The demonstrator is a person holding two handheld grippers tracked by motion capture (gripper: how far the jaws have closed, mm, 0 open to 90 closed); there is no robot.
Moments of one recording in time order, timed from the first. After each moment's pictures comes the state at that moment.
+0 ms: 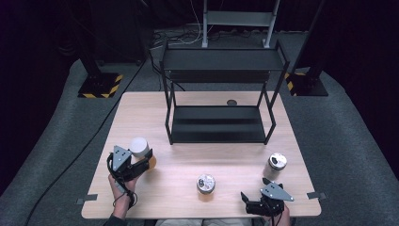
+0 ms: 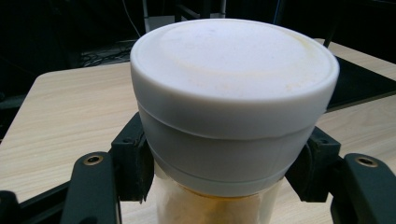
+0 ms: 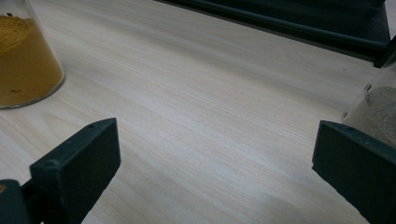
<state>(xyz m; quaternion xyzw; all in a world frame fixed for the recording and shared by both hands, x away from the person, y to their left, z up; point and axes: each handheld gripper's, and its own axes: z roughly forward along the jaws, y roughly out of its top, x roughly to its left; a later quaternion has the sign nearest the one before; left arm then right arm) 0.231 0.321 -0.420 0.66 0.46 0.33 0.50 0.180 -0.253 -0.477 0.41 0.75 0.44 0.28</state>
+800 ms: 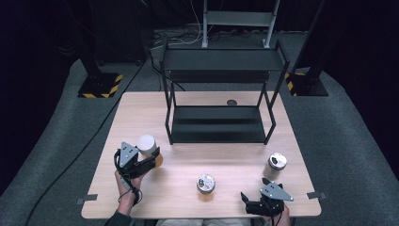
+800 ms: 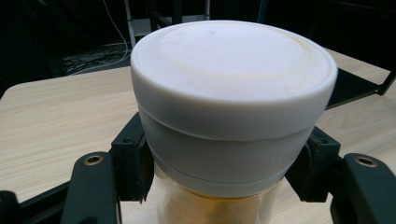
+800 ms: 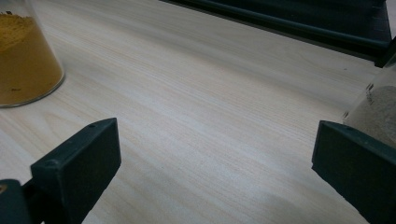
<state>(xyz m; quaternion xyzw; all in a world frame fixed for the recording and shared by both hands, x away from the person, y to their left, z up) 0.243 0.312 -0.414 0.67 0.44 0.31 0.51 0.181 -0.252 -0.476 0.41 0.75 0.44 0.28</state>
